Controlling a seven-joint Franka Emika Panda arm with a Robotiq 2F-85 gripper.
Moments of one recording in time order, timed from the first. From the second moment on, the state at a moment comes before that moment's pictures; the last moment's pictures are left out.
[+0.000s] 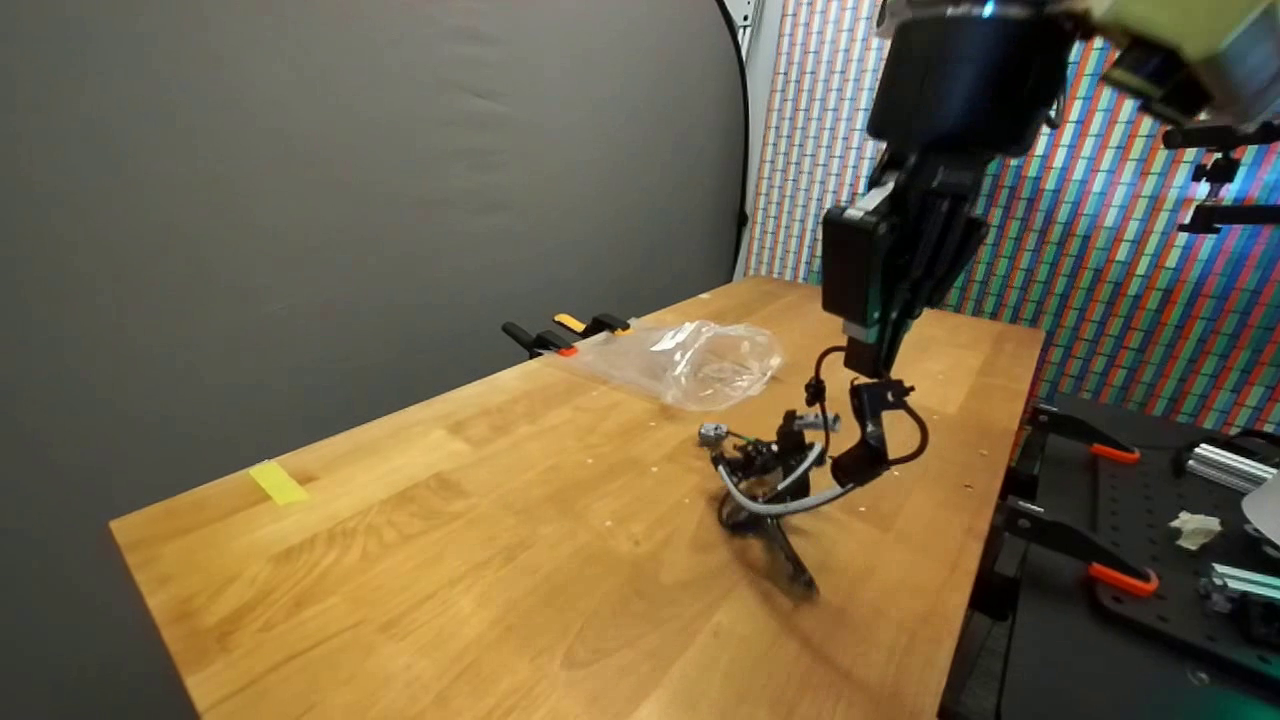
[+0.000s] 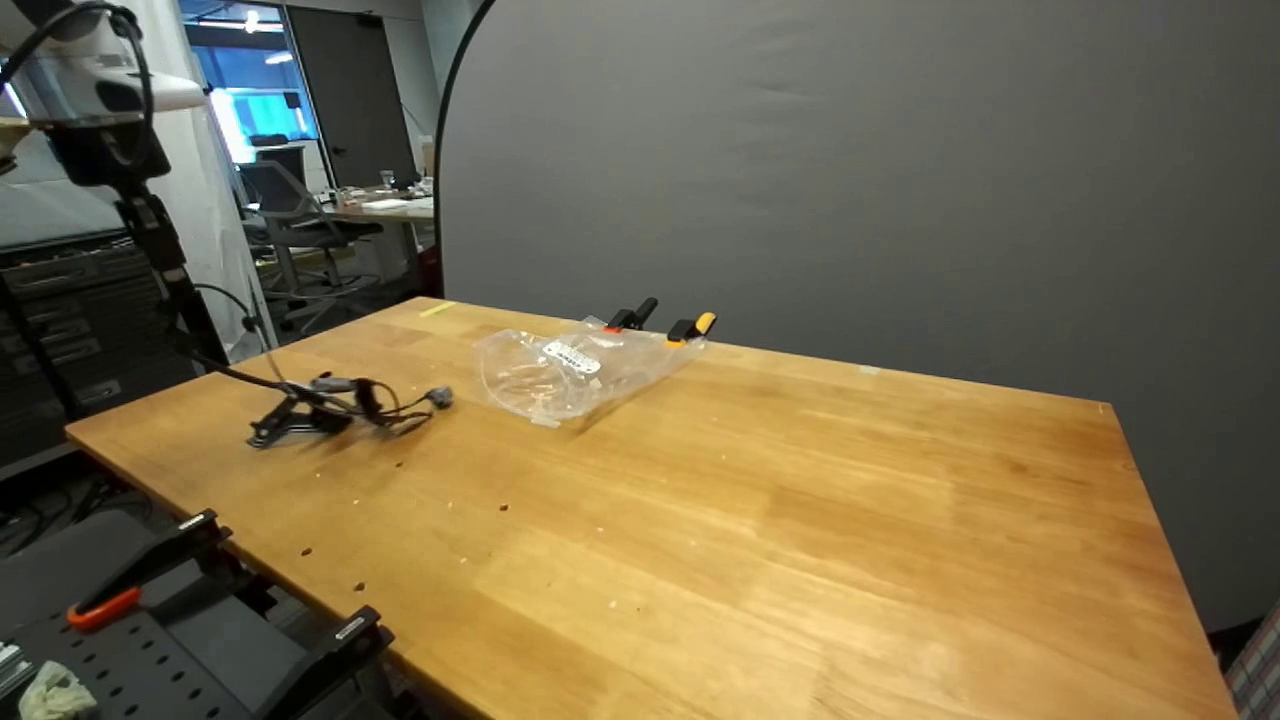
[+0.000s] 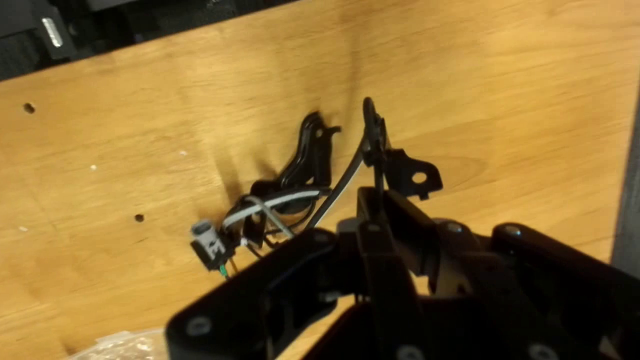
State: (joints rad) arm 1.41 -0.29 -0.65 -2.63 -0.32 2.51 1.21
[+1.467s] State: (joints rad) arm 0.25 -0.30 0.34 -2.59 -1.02 2.70 1.54
